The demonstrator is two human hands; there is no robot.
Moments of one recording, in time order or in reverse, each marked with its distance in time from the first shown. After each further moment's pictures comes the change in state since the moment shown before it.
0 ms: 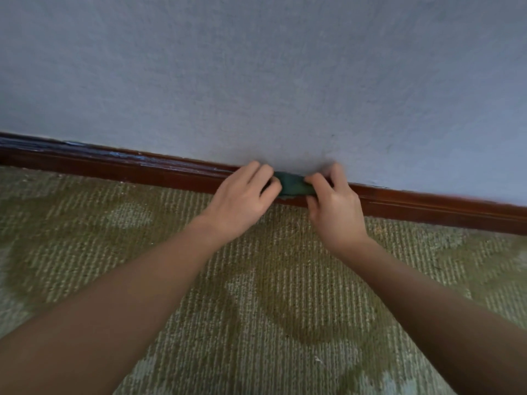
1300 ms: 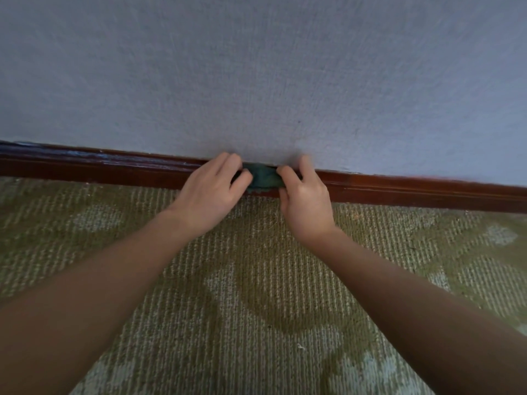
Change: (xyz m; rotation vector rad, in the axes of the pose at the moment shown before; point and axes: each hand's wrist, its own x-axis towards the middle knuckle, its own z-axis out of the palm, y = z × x) left_hand 0.008 -0.001 -0.012 -0.076 -0.302 -0.038; right_hand -0.005 0.001 0.008 0.029 0.030 0.027
